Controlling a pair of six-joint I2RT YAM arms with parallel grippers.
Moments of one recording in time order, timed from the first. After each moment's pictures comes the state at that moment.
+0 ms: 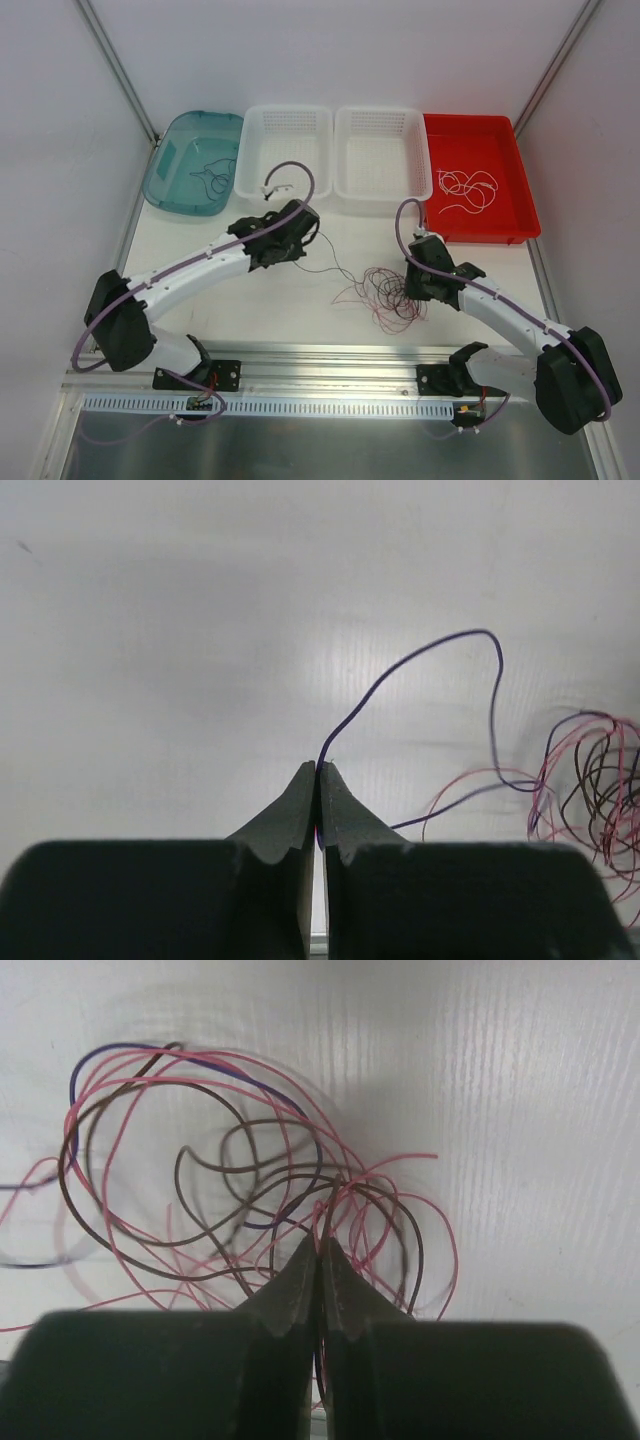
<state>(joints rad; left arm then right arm) -0.87 1.46 1.13 -0.71 -0.44 -0.85 0.53 1.10 0.57 -0.51 0.12 0.54</state>
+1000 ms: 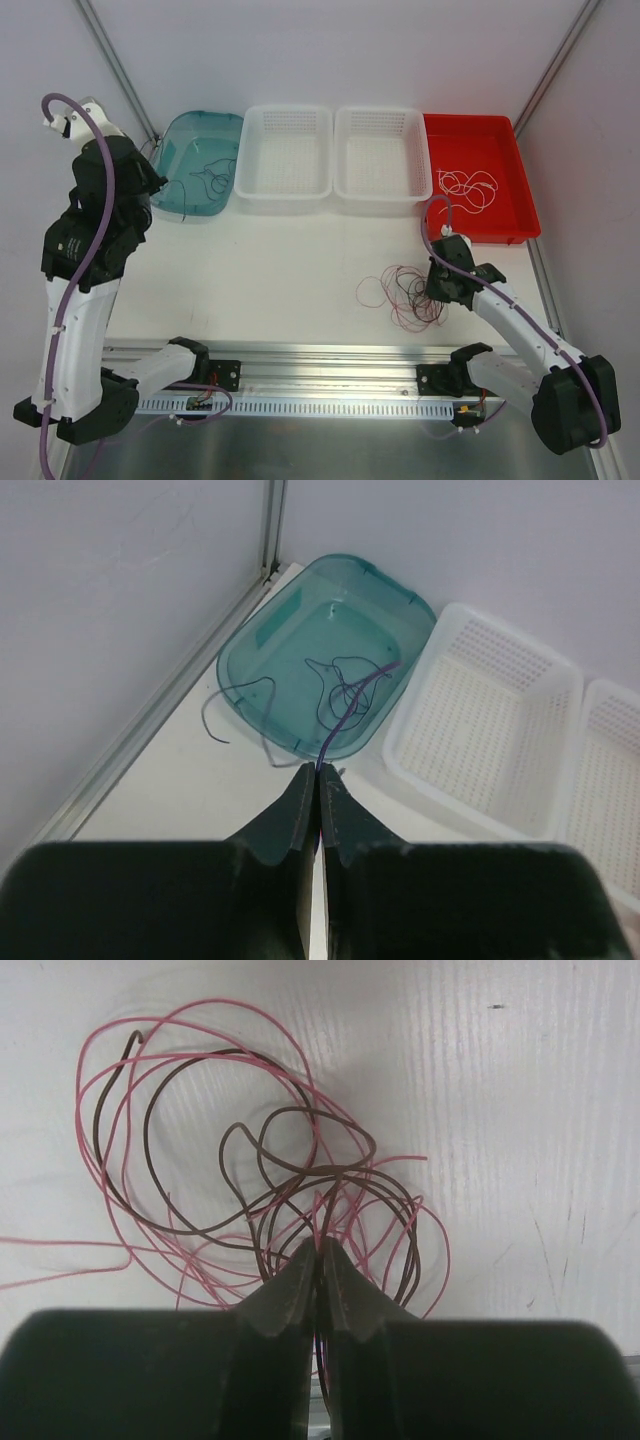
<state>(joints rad) -0.31 1.05 1.72 -1.00 -0.69 -0.42 0.36 1.00 0.59 -0.69 0.19 0.53</state>
